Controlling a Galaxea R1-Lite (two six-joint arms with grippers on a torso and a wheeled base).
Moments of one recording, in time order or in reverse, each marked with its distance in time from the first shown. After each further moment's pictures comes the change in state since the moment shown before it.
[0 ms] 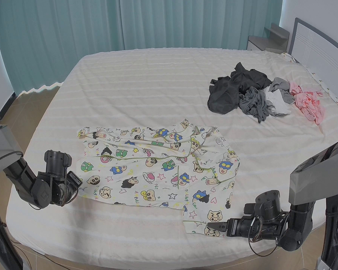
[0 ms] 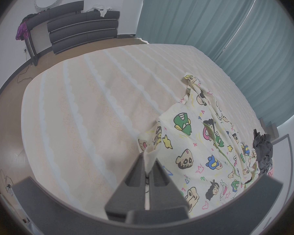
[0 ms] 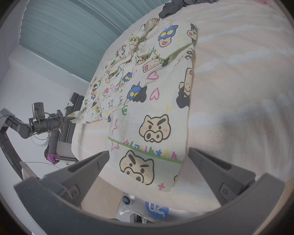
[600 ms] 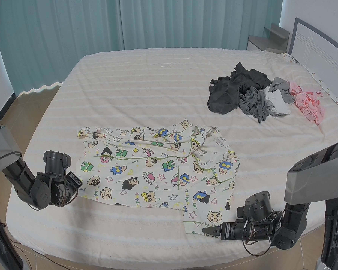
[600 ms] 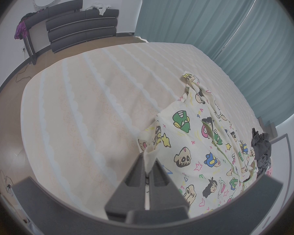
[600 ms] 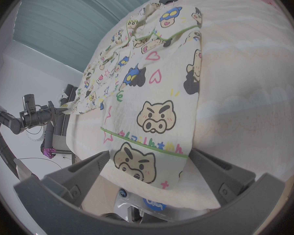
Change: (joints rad) left arm -0.004 -0.011 0.014 -0.003 -0.021 0.000; right arm 0.041 -0.003 -0.080 0.188 -0.009 -0.002
